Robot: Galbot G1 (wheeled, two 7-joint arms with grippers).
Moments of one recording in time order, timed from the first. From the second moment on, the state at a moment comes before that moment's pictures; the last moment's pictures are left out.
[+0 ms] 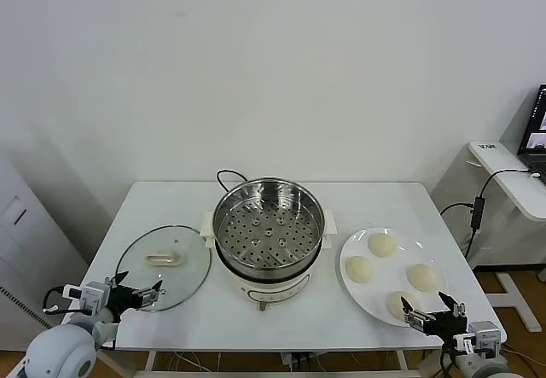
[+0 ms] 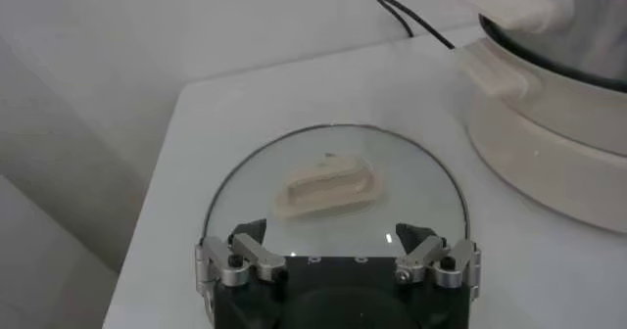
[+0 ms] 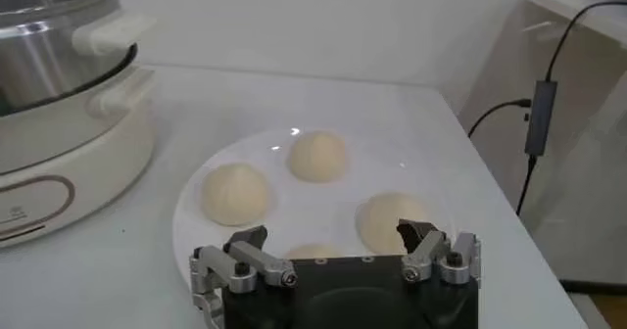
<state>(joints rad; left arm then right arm) 1.41 -0.78 -0.45 -1.97 -0.66 0.56 -0.20 -1.71 0.89 0.75 2.06 0.51 -0.36 0.08</state>
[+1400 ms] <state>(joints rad) 1.35 -0.82 -0.45 -1.98 -0.61 0.73 -0.25 -0.19 0.60 -0.51 1.13 -0.09 0.12 -0.90</state>
